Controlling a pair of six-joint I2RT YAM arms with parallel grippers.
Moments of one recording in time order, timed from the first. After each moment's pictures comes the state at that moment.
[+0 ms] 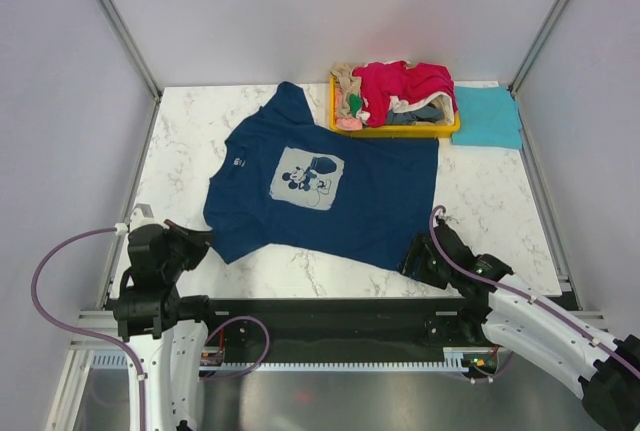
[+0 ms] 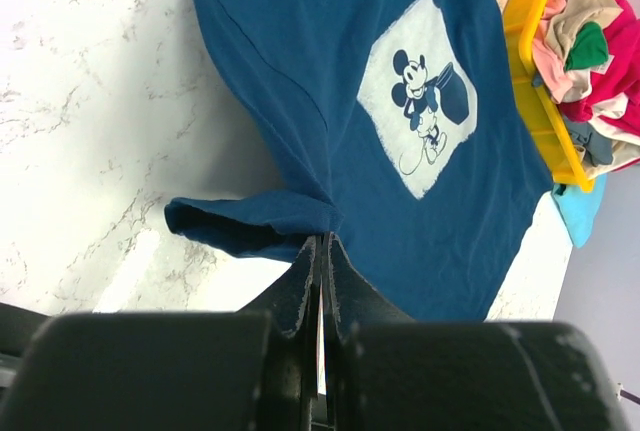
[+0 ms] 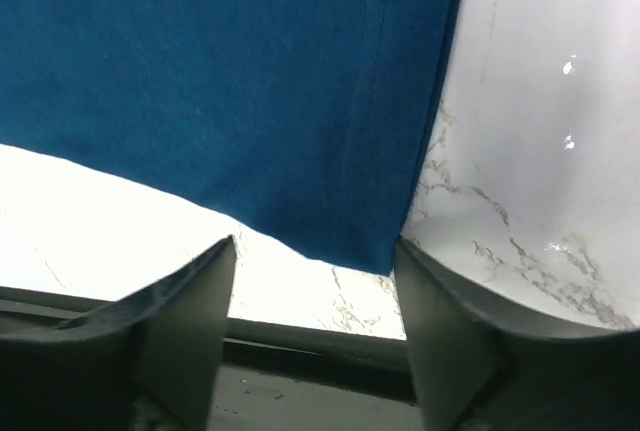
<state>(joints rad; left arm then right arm) 0.11 0.30 0.67 -0.93 0.09 -0.83 0.66 0.71 0.32 -0.58 0.09 0.95</state>
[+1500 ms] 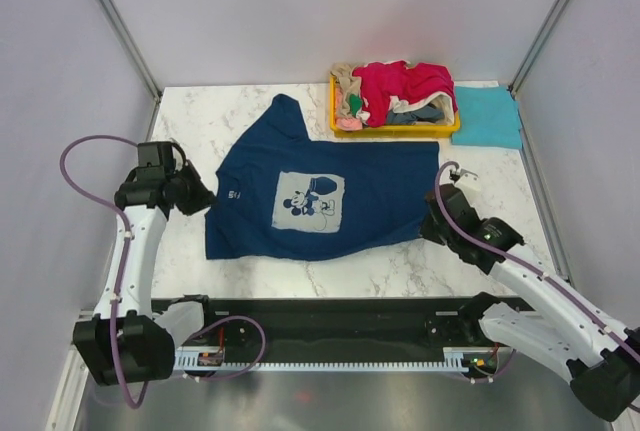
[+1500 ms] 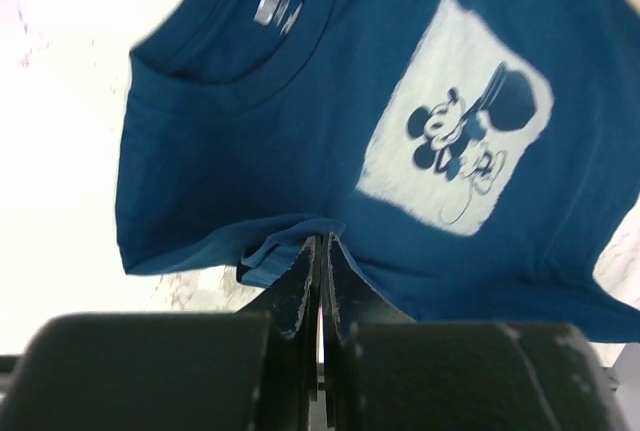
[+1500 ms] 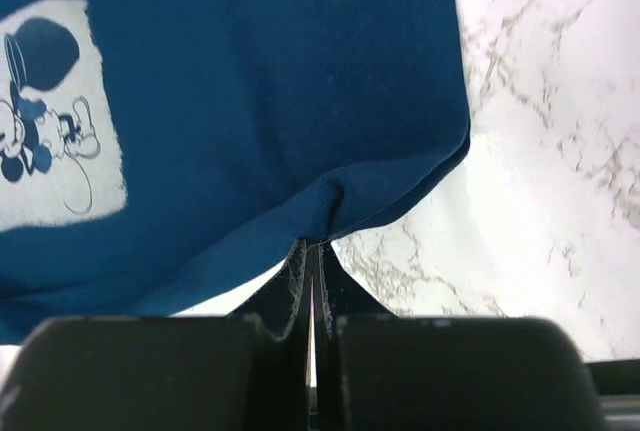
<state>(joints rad) 0.11 1.07 0.99 -0.87 0.20 -0.49 0.61 0.86 0.73 -0.75 0.38 0.86</state>
